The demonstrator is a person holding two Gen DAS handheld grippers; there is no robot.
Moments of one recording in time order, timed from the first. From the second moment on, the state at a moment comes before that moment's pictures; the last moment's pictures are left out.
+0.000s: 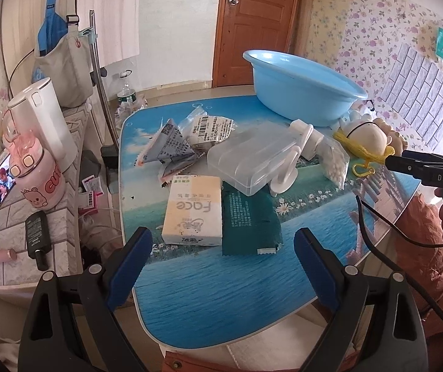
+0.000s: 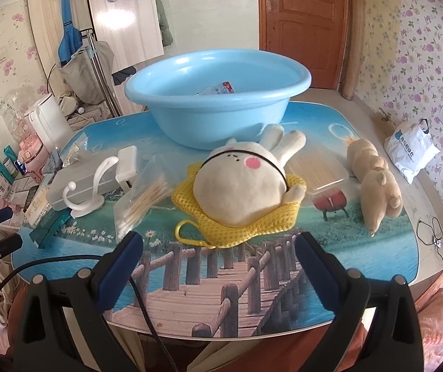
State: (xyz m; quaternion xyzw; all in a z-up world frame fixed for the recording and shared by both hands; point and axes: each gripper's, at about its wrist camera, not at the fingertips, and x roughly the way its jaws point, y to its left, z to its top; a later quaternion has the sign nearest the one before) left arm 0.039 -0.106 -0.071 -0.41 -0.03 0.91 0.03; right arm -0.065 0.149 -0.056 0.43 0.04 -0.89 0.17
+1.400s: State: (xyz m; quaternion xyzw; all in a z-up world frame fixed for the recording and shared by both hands) left arm -0.009 -0.127 -0.102 -0.44 -0.02 0.90 0.04; right arm -0.103 0.135 -0.064 0.44 0.06 -0.89 0.12
